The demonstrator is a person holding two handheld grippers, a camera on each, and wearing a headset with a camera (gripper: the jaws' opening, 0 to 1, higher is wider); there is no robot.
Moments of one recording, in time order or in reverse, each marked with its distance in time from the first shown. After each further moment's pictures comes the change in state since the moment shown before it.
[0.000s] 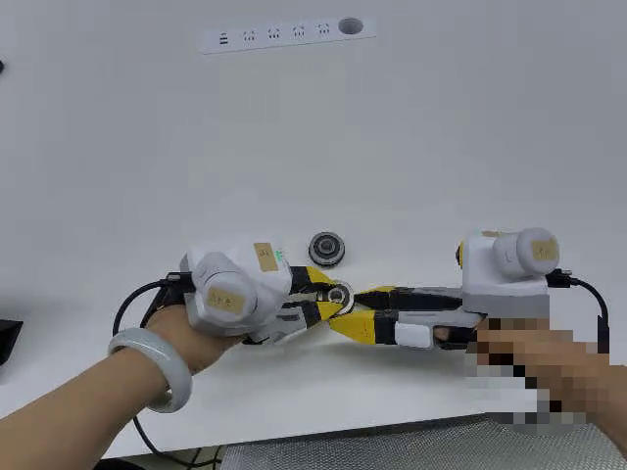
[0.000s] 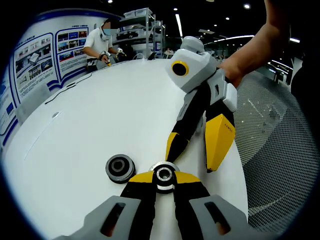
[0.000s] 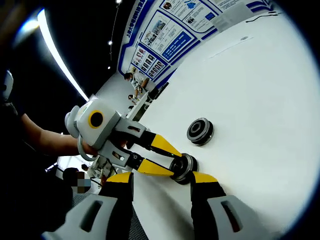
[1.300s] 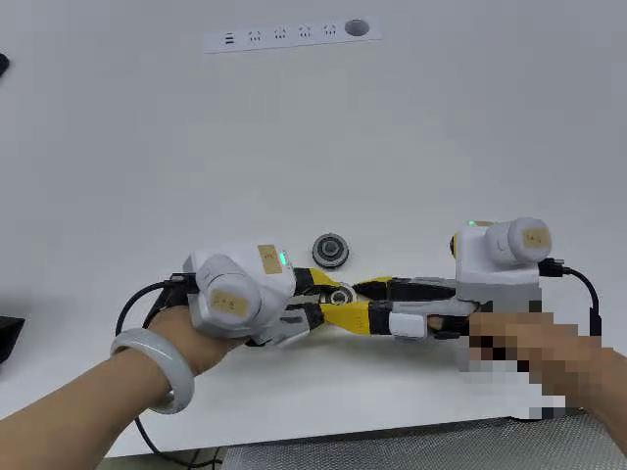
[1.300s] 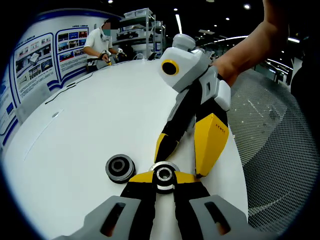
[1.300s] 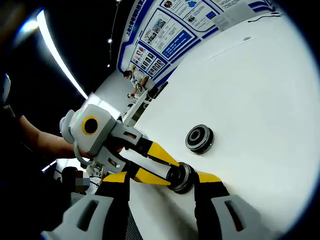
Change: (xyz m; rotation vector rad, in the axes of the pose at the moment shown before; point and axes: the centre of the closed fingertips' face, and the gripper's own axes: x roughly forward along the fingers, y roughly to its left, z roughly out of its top) left arm 0.000 0.001 -0.001 -0.001 -0.002 0.001; right arm 0.008 -0.003 0.011 -0.019 0.023 -0.008
